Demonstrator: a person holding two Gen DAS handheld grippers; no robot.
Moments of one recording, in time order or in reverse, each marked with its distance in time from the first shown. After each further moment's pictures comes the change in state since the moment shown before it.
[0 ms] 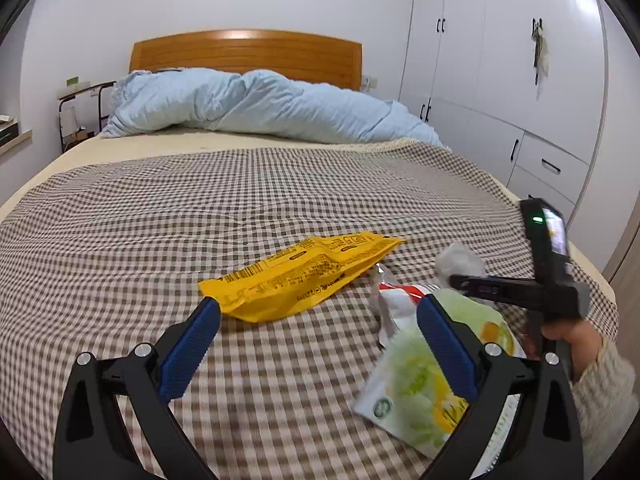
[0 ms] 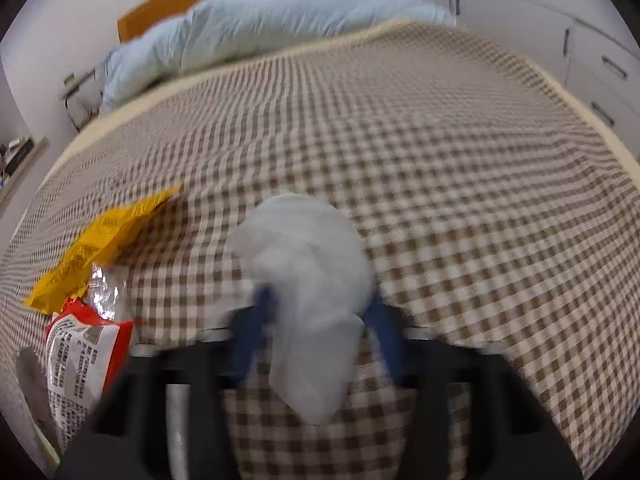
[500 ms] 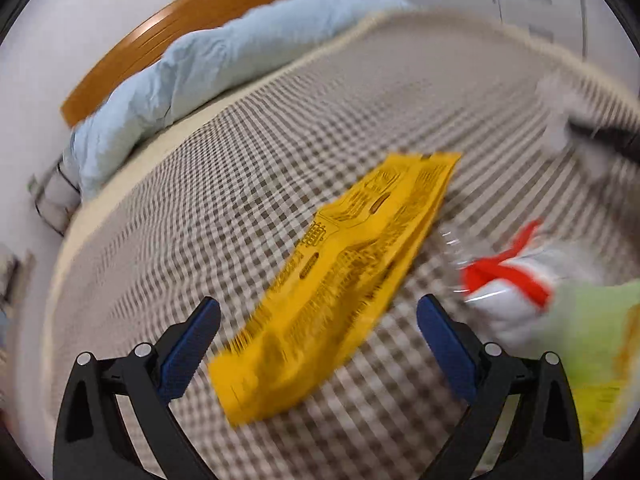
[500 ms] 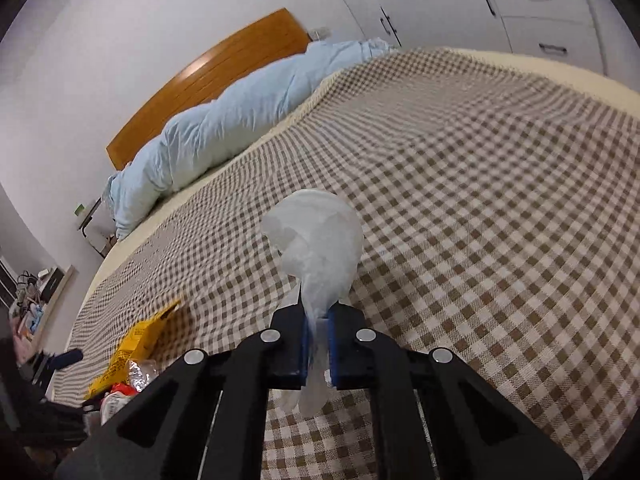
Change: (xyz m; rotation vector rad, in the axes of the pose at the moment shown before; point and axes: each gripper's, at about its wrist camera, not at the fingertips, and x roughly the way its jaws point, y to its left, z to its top) left arm 0.122 -0.034 0.032 0.519 0.344 0.189; right arm -0.048 -0.088 -0.016 0.330 -0.252 0.140
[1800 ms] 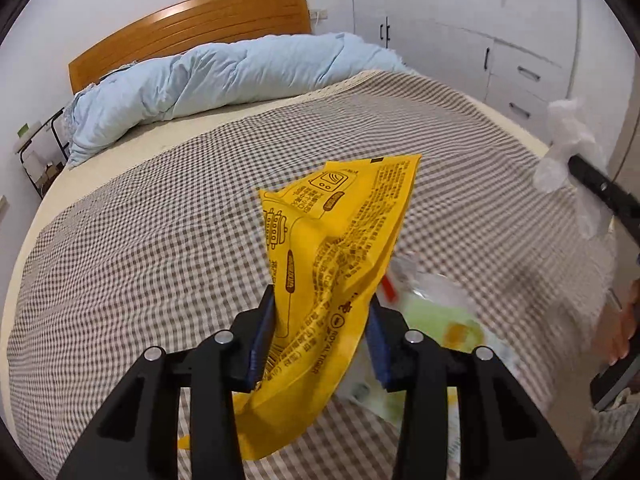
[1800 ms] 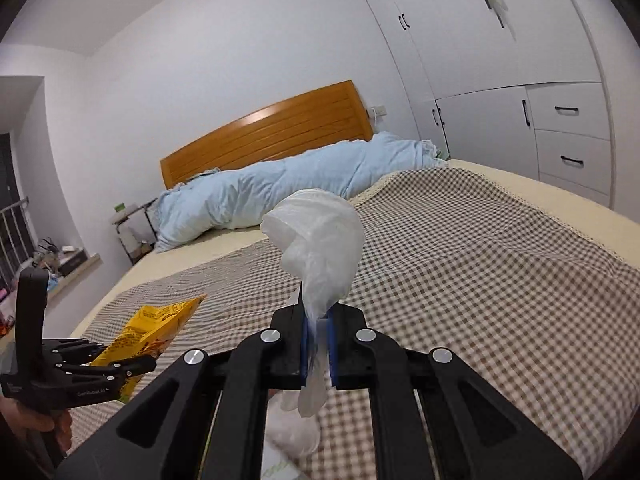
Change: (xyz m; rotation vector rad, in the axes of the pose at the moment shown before) left arm -0.164 0.013 -0.040 -0.240 -0.121 -0.218; right arm -0.160 0.084 -0.006 -0.204 -0.226 0.086
